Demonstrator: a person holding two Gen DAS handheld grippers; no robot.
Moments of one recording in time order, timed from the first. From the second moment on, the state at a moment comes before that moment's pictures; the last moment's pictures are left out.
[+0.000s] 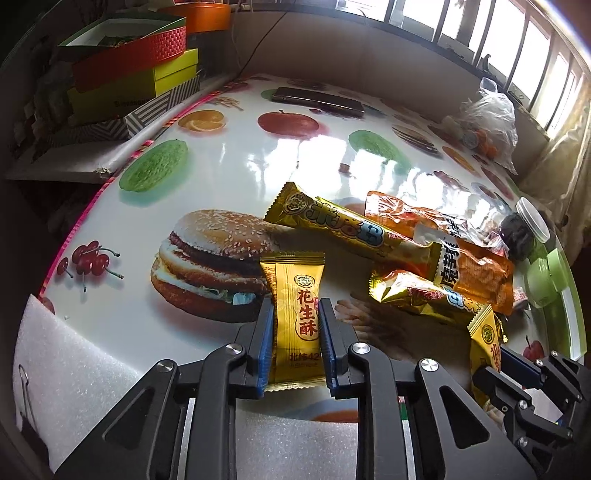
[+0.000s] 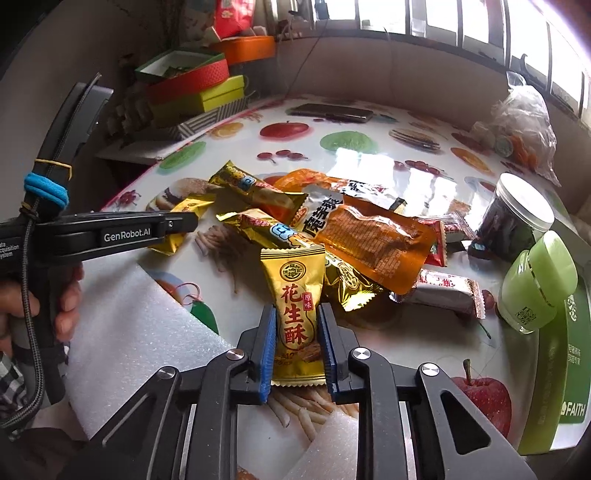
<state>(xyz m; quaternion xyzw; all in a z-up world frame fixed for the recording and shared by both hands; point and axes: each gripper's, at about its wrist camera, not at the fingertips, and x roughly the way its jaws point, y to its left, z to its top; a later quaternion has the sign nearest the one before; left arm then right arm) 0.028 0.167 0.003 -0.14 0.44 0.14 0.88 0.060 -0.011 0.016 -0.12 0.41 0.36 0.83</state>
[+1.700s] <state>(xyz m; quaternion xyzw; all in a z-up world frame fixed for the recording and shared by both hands) 0.090 -0.051 0.094 -0.08 0.39 -0.12 0.91 0.089 -0.215 0.085 0.02 0.37 0.12 0.92</state>
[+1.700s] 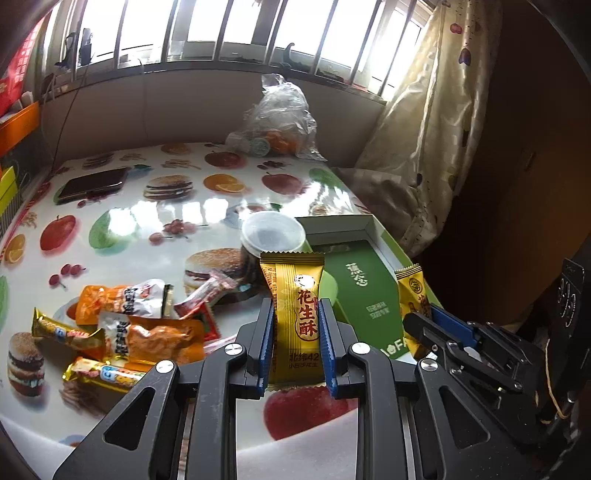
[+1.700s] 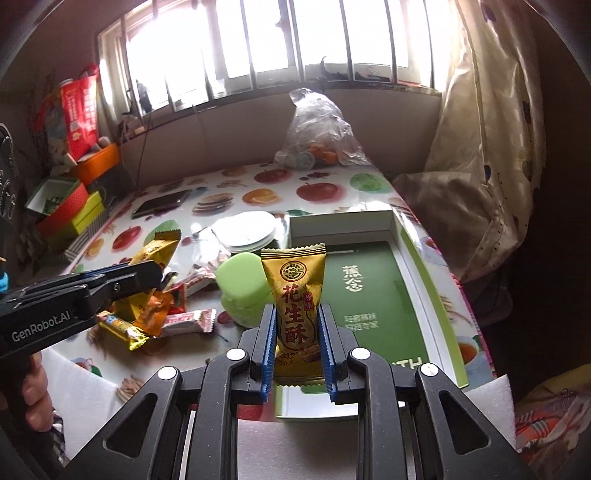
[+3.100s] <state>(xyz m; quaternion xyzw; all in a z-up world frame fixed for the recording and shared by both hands) 0.134 -0.162 0.033 -0.03 0.48 -0.18 0.86 0.125 -0.292 0.037 0.01 0.42 0.07 0.91</state>
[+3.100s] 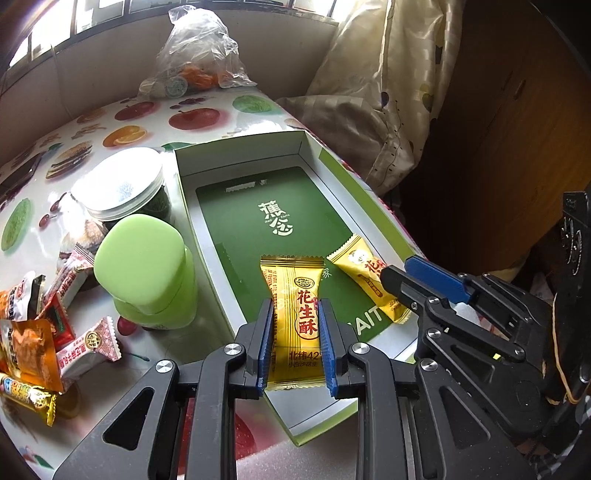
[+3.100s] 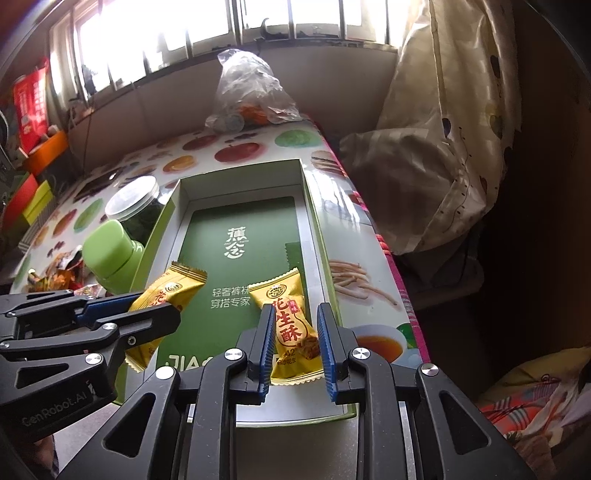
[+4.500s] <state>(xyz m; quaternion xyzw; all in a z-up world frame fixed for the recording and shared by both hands) 0.074 -0.022 0.054 -0.09 0.44 -0.08 0.89 0.083 -0.193 0.076 0.01 0.38 0.15 0.91</state>
